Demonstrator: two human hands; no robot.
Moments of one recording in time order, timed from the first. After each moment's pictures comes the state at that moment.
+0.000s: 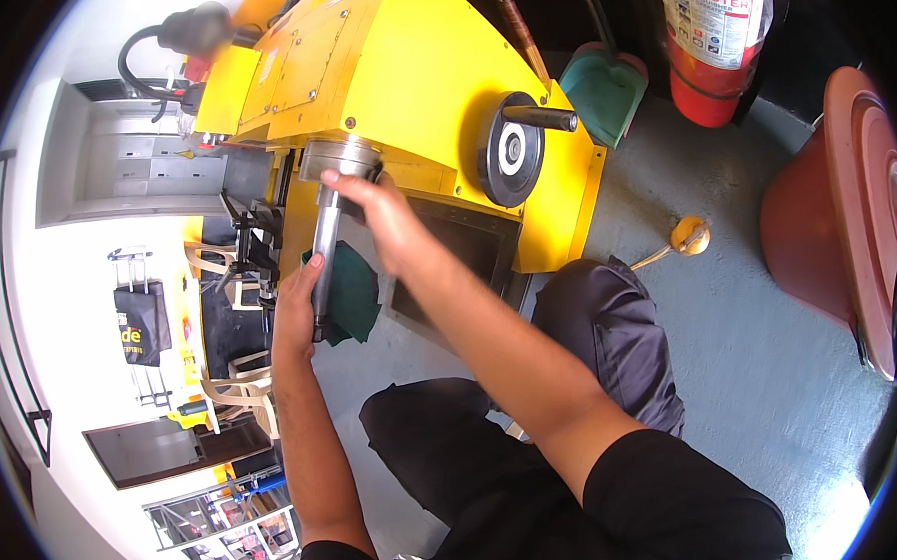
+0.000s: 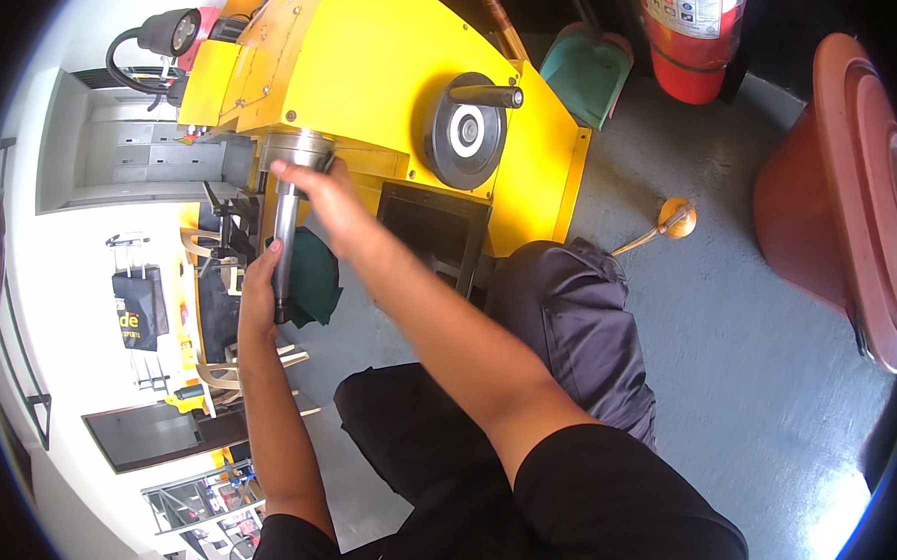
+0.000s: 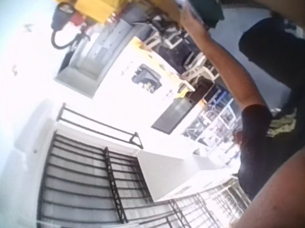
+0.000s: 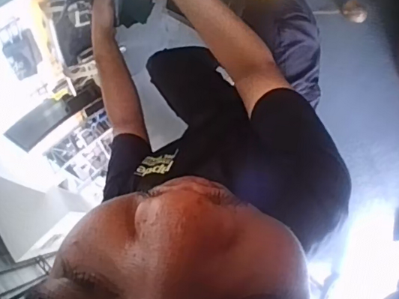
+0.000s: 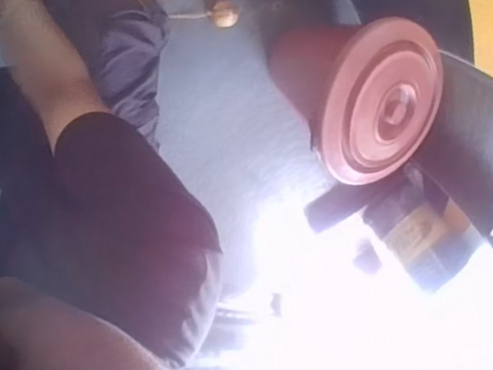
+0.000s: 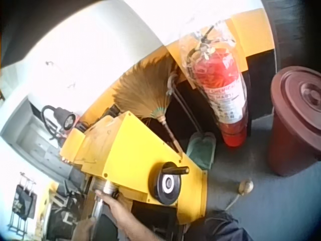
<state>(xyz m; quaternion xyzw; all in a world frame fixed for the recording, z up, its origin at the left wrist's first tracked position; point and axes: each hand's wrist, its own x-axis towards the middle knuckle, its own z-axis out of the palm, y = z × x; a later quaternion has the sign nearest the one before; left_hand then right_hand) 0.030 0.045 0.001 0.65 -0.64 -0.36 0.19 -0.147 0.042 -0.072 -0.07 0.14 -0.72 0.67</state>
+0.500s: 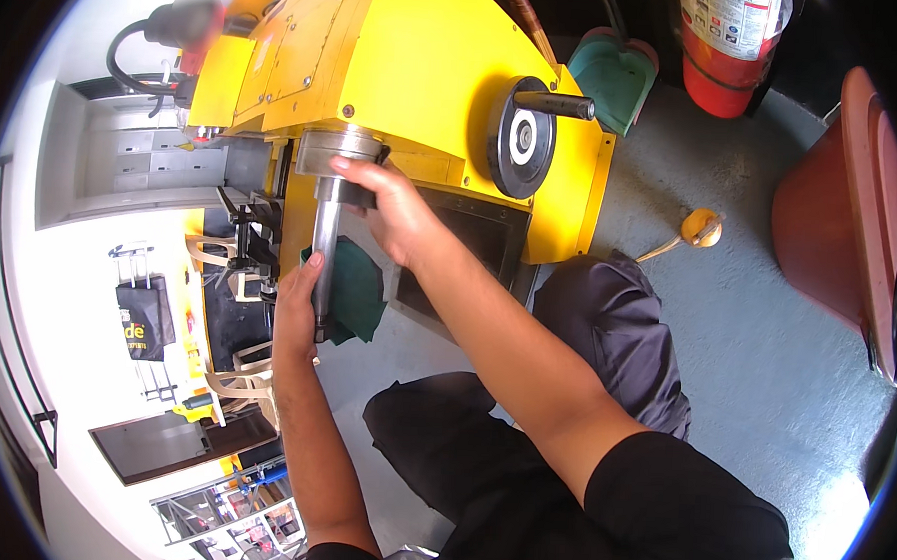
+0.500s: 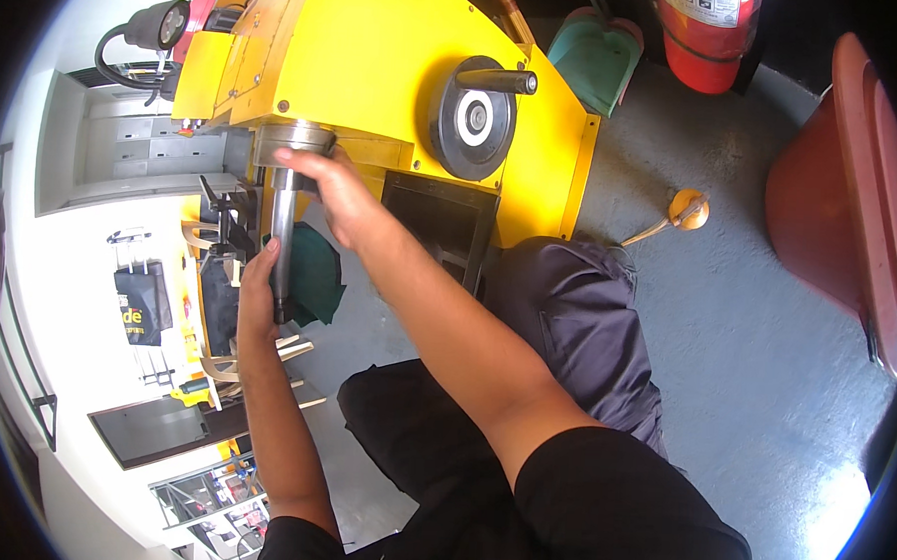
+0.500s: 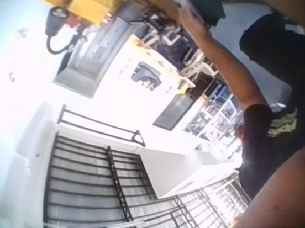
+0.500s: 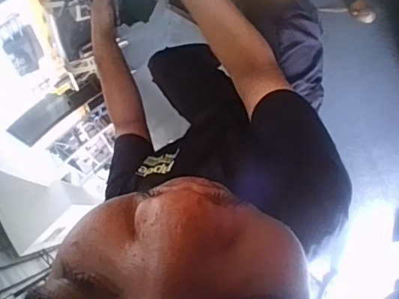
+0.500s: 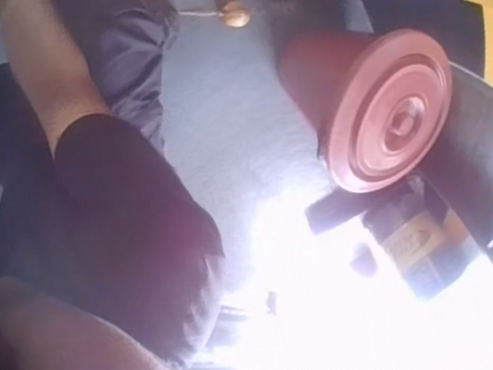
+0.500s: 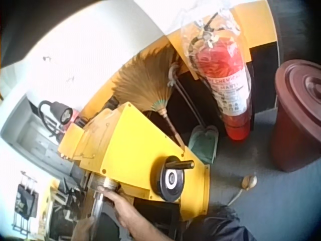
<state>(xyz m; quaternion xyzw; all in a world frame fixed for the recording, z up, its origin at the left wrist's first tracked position) 0.023 0.047 0.001 0.64 -0.64 -0.38 0.20 -0.148 0.031 -0.090 -0.03 0.07 -0.73 0.68</state>
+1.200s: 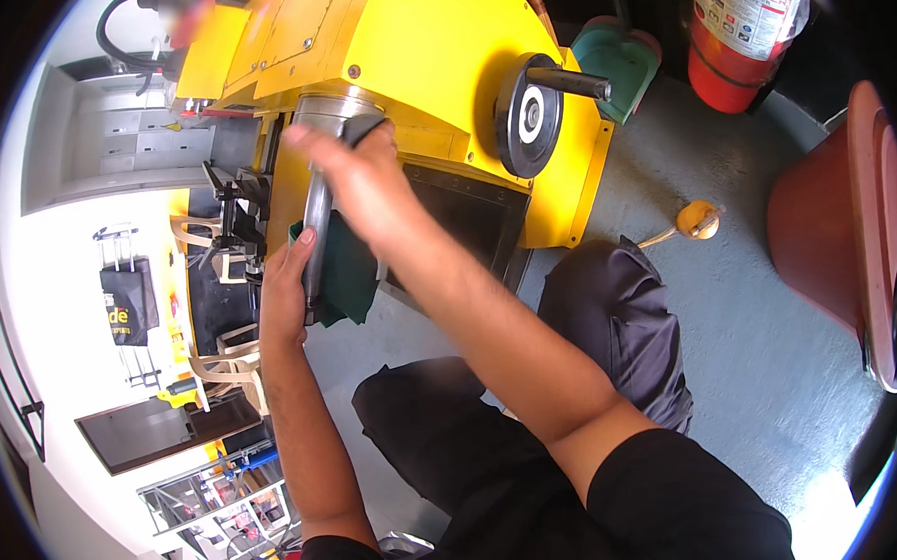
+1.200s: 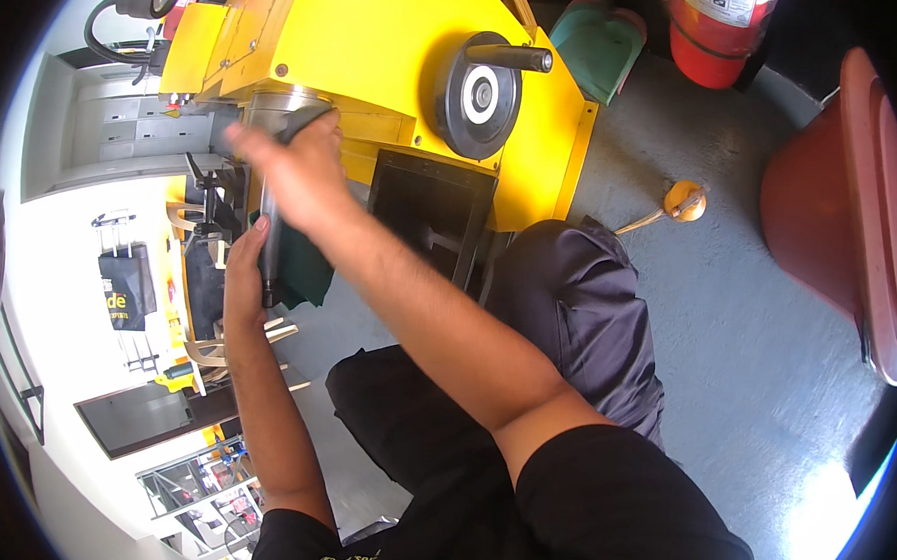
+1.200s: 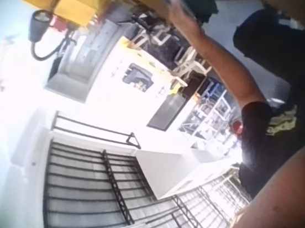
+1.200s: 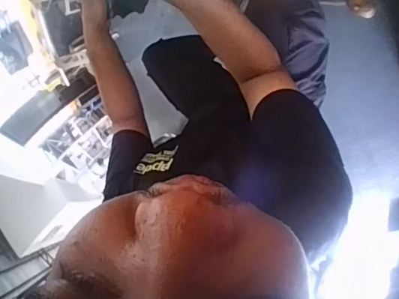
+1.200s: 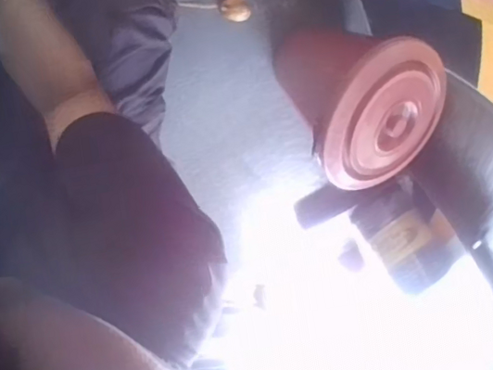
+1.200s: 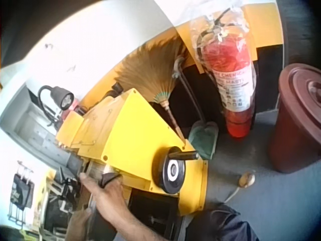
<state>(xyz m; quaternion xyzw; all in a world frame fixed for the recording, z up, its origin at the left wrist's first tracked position) 0.030 0.052 0.009 0.65 -0.64 -0.36 0.20 -0.140 0.046 -0.048 -0.11 0.35 -0.75 0.55</state>
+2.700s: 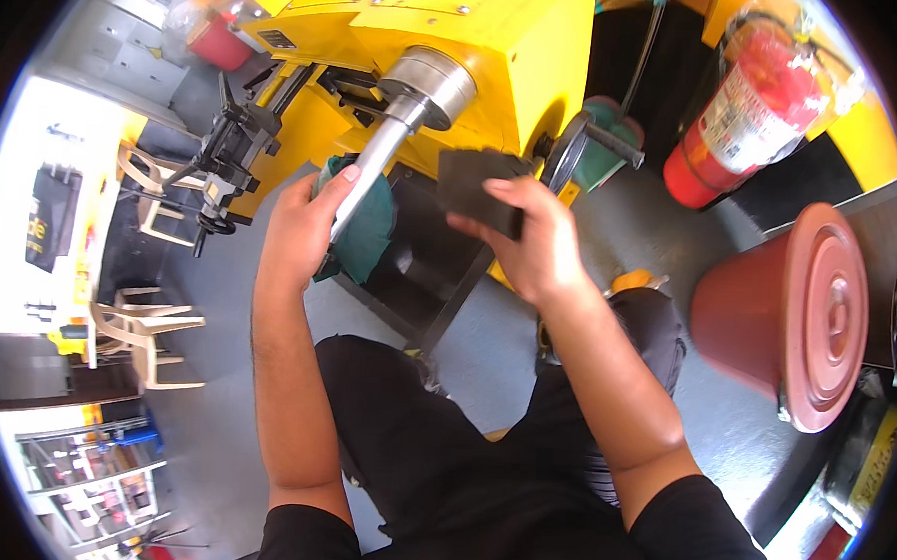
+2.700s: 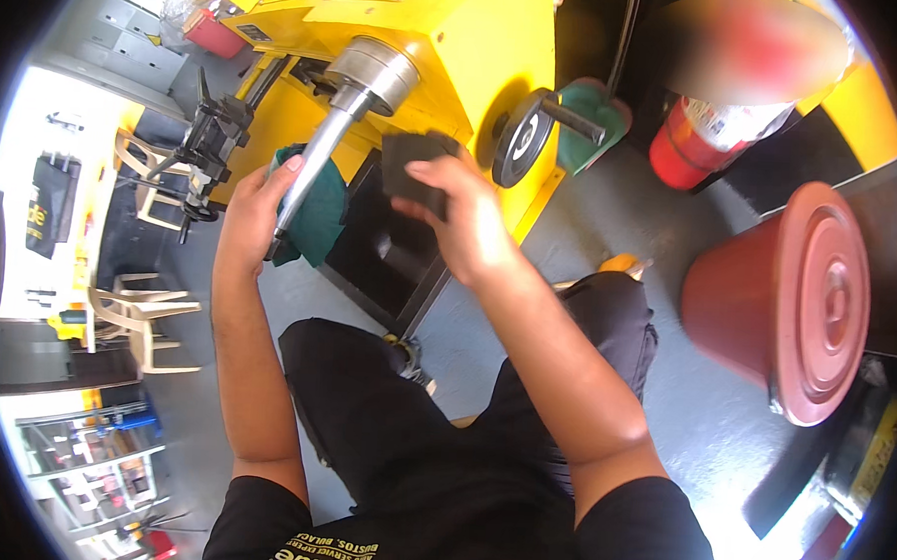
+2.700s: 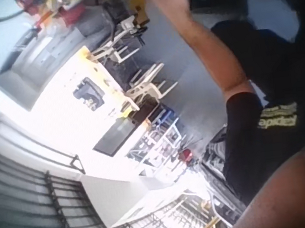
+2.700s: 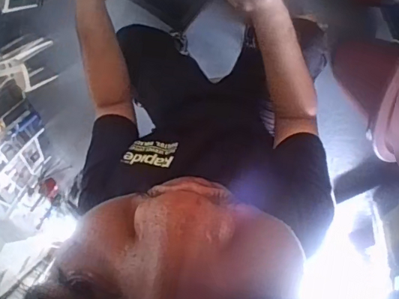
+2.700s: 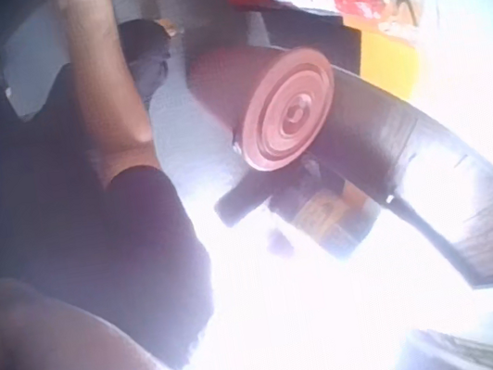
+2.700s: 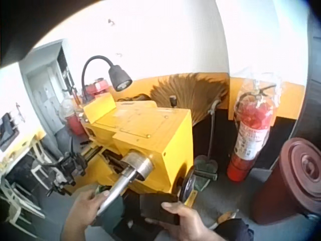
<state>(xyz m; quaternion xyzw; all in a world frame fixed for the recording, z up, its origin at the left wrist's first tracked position) 0.029 0.053 0.005 0.60 -0.65 -0.38 0.26 -0.184 0.142 -0.083 -0.12 0.26 -0.71 0.64</state>
